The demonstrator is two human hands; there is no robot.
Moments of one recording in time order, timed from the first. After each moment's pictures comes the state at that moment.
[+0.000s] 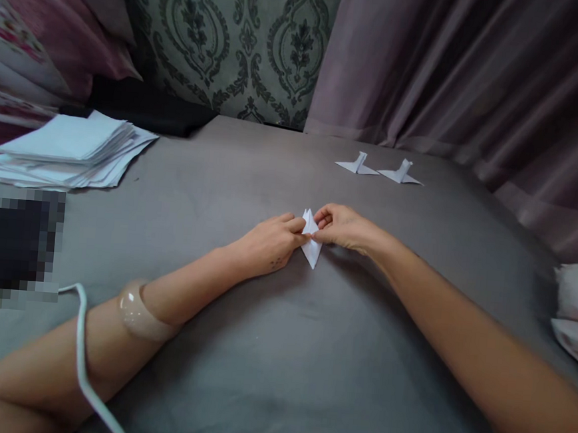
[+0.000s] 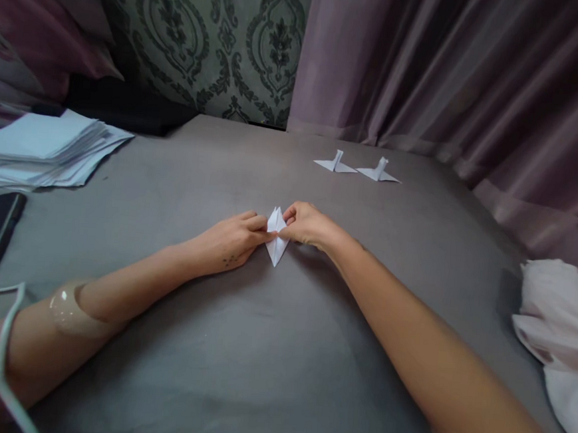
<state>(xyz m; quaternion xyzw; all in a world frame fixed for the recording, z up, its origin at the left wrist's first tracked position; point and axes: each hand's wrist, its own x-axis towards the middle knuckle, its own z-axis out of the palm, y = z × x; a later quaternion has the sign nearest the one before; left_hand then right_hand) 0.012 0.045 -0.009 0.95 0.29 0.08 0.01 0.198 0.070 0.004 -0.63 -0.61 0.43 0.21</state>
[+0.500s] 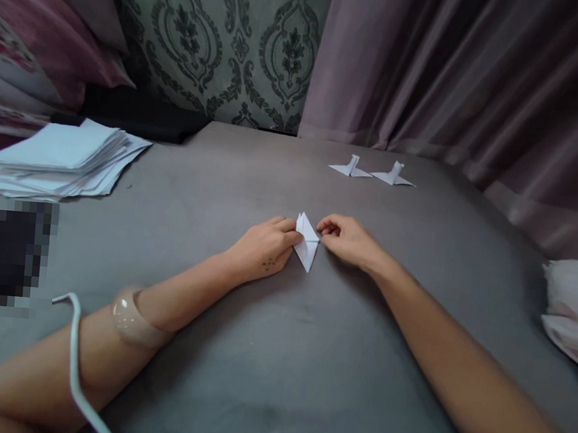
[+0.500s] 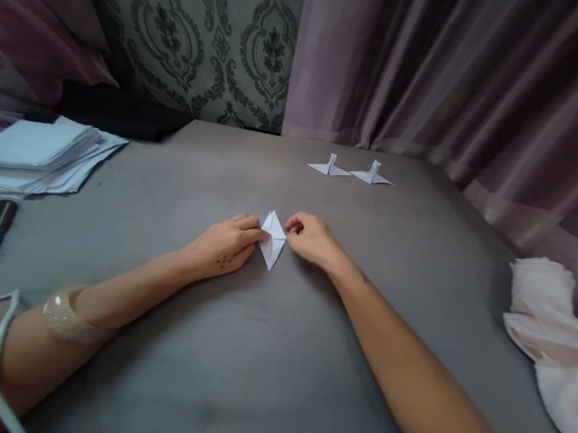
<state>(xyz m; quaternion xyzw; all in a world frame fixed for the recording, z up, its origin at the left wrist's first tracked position) 0.011 0.043 -0.011 0.93 0.32 0.14 0.06 0.217 0.053 -0.011 -0.62 -0.68 0.32 0.24</state>
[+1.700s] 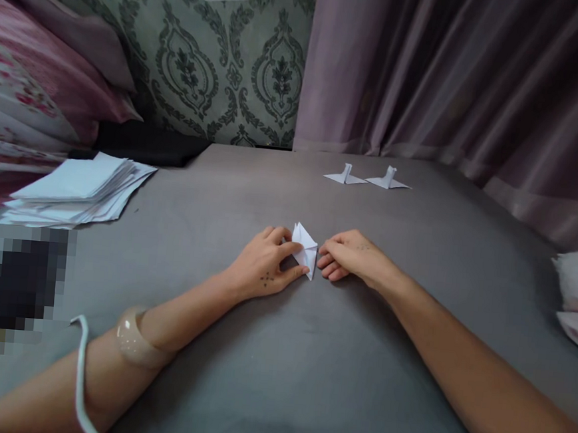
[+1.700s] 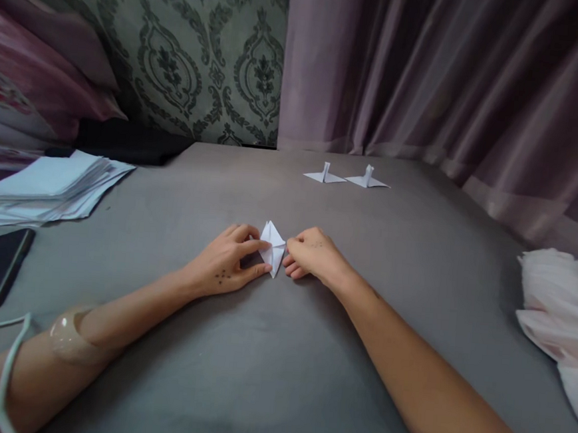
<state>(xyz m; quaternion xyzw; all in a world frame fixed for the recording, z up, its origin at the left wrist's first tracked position) 0.015 0.033 -0.012 0.90 0.37 0.19 0.09 0.209 0.032 0.010 -0.69 -0.47 0.49 0.25</state>
